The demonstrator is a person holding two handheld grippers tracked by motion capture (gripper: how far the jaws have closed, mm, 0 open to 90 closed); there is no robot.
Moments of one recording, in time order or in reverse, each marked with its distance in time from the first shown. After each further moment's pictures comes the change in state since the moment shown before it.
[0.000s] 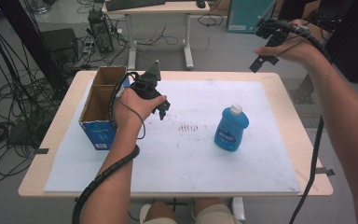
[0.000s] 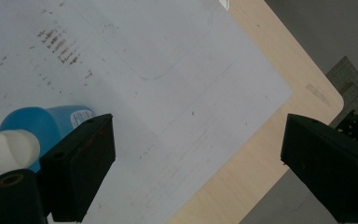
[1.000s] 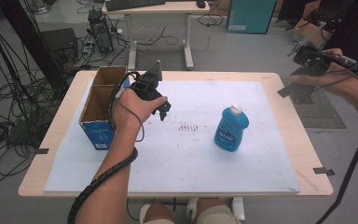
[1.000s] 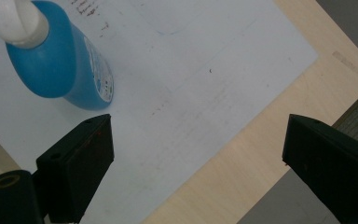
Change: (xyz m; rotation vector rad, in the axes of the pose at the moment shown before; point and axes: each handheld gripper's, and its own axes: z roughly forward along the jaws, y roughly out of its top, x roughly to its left) left arm -0.003 -0.008 -0.009 -0.018 0.007 0.032; right arm 0.003 -0.113 -0.003 -0.089 0.070 -0.002
